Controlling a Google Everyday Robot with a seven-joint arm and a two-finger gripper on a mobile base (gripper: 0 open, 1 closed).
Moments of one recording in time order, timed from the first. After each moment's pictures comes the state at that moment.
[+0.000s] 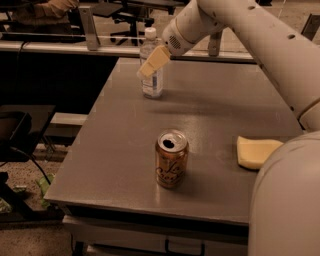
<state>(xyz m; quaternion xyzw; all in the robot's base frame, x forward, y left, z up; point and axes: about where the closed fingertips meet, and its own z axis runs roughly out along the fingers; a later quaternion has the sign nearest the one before) 0.737 -0.003 0.930 -0.49 0.78 0.13 0.36</state>
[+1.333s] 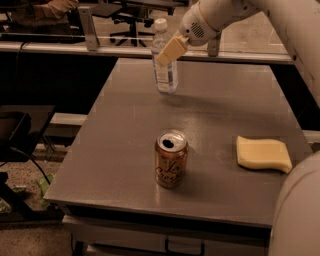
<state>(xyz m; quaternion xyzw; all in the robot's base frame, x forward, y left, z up) 0.695 -0.038 0.971 -0.52 0.76 0.16 0.35</state>
